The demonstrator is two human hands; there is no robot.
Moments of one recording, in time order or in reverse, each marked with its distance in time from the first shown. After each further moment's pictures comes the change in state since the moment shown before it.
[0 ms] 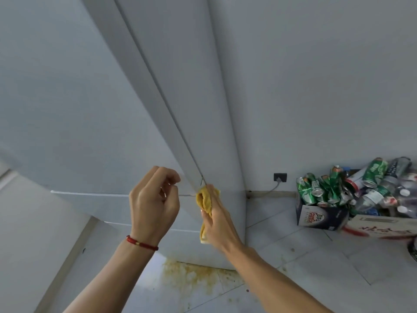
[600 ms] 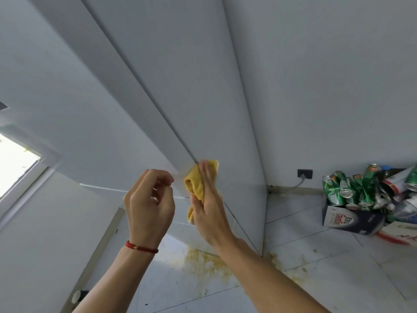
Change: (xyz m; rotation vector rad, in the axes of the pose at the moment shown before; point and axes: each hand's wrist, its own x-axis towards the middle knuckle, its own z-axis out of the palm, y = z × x) left_hand 0.006 0.024 0.002 0.124 0.083 -0.146; right_hand 0.024 -0.048 -0.008 0.209 0.008 -0.157
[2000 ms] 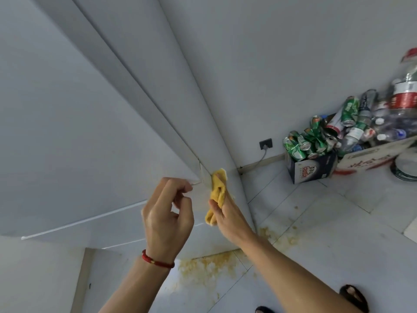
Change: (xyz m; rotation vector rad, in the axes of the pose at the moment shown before) left_hand -0.031 -0.079 0.024 -0.292 -0.261 0.301; right_hand -0.032 0.115 0.042 -0.119 0.229 0.275
